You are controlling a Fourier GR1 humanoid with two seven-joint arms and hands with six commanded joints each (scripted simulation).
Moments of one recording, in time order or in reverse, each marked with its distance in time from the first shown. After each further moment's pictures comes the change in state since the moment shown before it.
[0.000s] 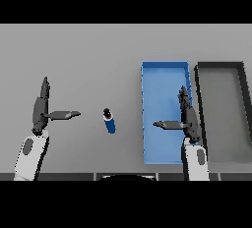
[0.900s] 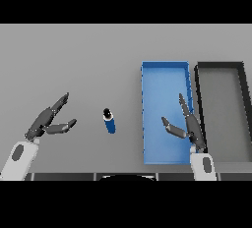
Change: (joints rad) left arm 0.075 0.209 -0.123 -0.058 0.042 -0.465 -0.132; right arm 0.107 -0.149 0.100 -0.099 0.161 0.074 -0.071
